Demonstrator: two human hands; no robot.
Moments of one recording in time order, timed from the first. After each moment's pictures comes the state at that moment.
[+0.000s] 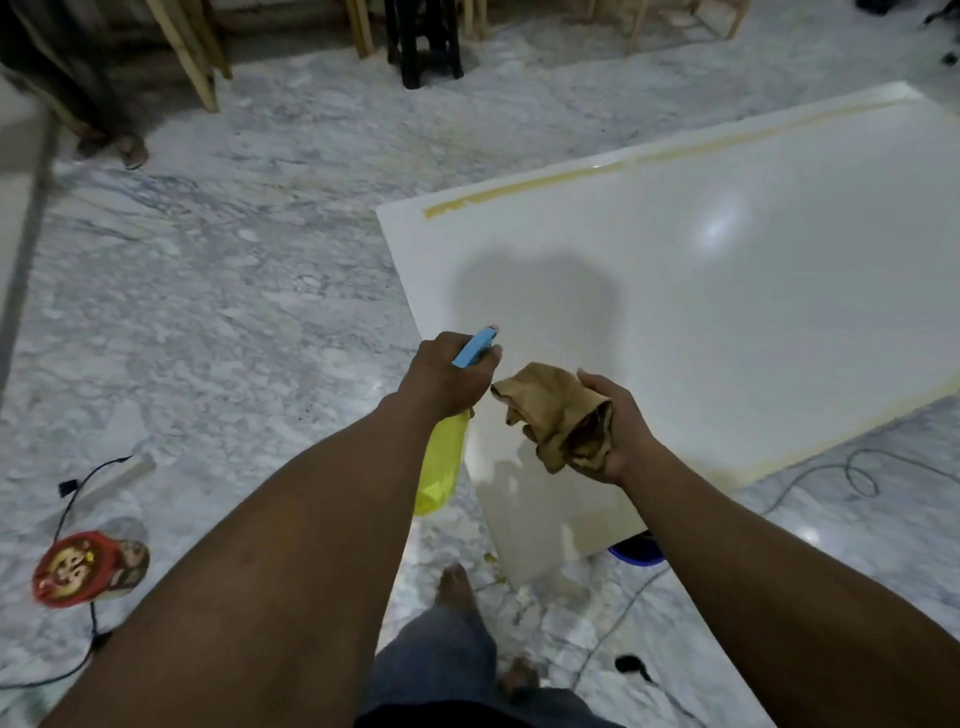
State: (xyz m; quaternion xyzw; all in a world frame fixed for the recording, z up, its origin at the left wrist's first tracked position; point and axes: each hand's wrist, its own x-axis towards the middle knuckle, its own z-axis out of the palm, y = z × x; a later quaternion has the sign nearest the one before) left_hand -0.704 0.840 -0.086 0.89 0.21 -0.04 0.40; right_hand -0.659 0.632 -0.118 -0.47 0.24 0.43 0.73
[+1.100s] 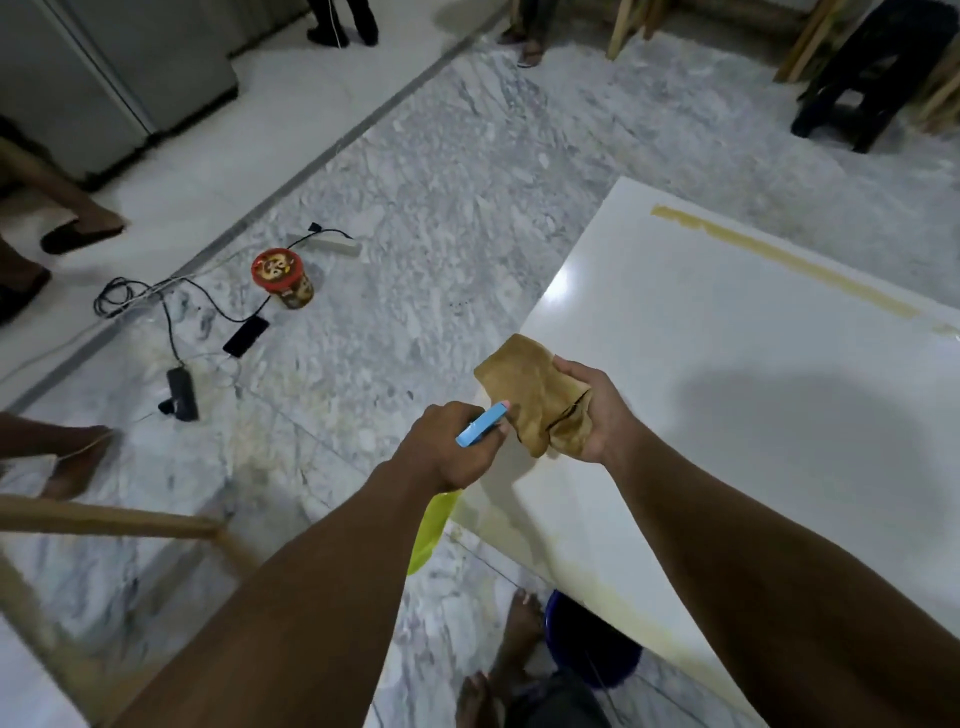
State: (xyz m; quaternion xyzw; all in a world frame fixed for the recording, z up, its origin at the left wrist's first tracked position) left_hand -0.787 0.673 -0.122 0.71 0.56 0.06 0.42; right_hand -0.573 0.668 -0.148 -0.51 0.00 0.76 0.42
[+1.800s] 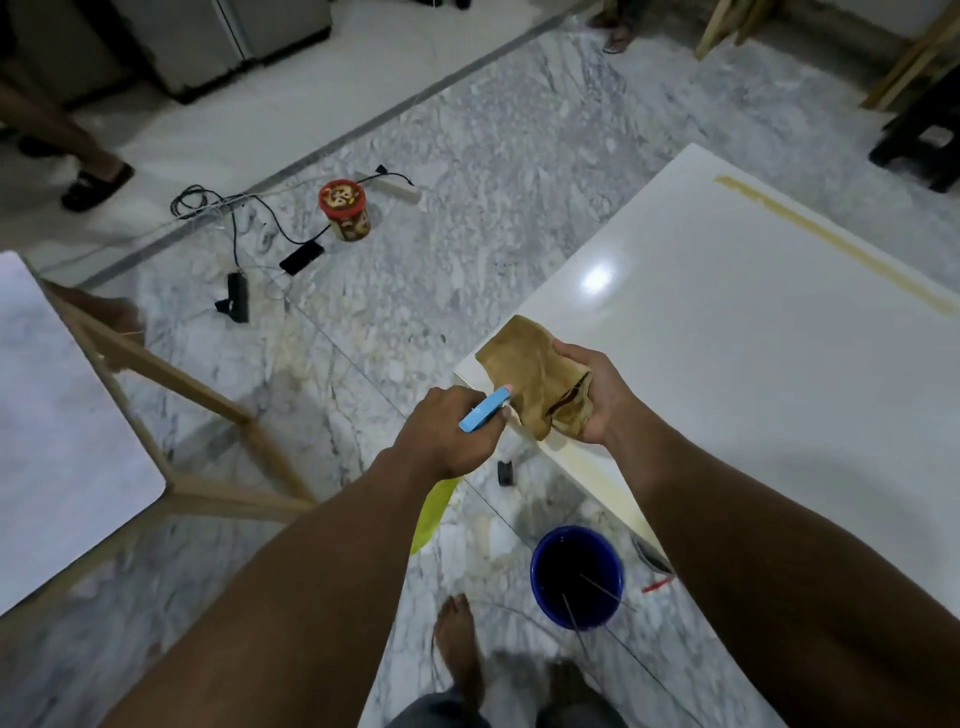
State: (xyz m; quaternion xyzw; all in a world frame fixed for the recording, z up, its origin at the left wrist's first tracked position) left_hand -0.846 0.524 -0.130 0.68 0.61 0.12 0.39; right_hand -0.637 0.563 -0.140 -0.53 -0.05 0.77 0.35
